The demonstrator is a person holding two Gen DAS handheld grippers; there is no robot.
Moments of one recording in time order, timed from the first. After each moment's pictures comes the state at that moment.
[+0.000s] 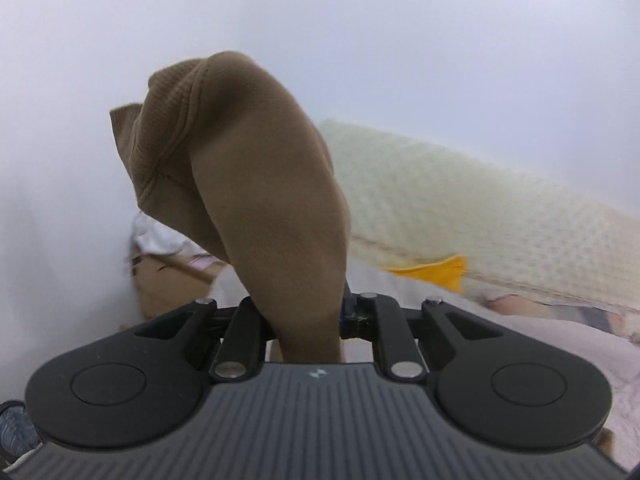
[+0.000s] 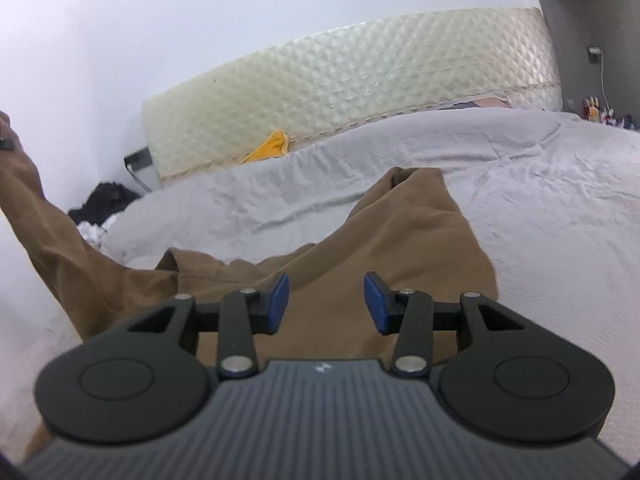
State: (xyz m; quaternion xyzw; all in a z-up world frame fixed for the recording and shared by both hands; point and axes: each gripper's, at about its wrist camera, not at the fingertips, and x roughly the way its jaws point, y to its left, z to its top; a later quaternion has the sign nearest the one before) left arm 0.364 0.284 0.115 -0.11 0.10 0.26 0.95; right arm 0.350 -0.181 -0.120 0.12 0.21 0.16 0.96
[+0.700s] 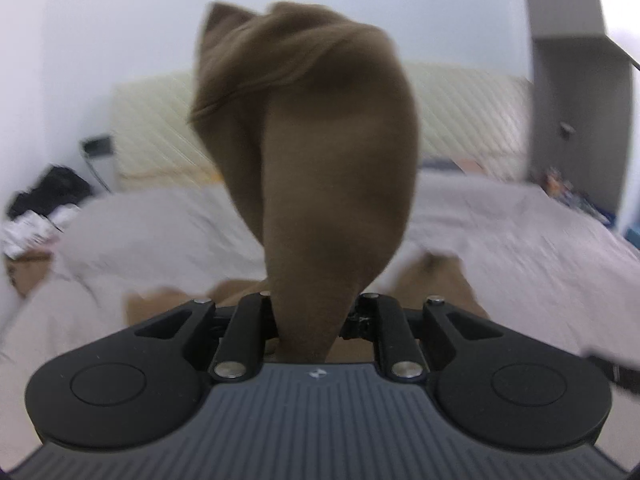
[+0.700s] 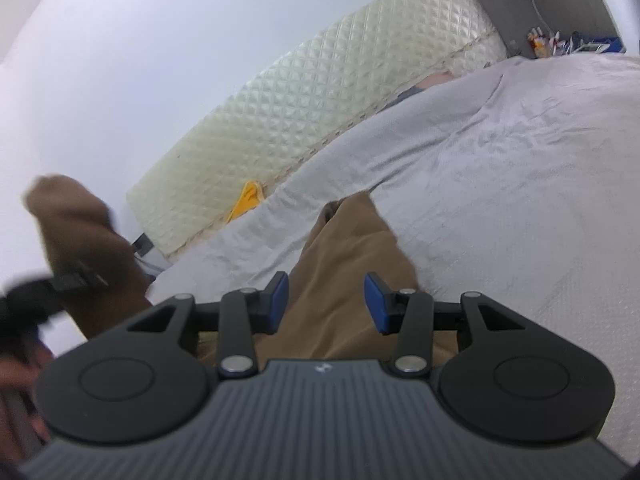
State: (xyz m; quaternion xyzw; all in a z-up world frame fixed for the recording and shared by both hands) left arm 0.382 -0.047 -0.032 0.02 0.20 0.05 0.98; right arm 0.343 -0.299 -0.105 0.28 0.21 0.14 0.93
